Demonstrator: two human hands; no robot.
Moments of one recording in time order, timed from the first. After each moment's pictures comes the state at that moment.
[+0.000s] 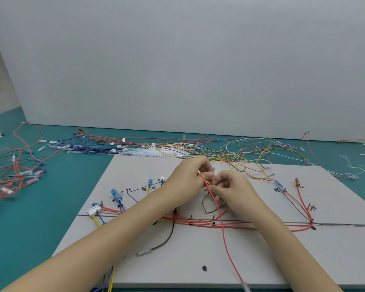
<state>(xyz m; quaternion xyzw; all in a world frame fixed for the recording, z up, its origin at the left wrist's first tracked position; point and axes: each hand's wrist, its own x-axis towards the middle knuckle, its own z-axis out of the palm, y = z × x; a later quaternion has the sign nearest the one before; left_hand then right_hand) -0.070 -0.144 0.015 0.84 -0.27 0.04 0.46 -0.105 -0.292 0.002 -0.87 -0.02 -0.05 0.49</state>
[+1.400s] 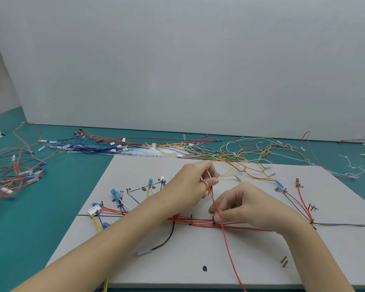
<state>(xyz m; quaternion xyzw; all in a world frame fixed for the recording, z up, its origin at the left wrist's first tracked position) -0.082 -0.141 0.012 0.84 -0.30 0.03 0.46 -0.143 -0.315 0.030 -0.88 -0.12 0.14 0.44</state>
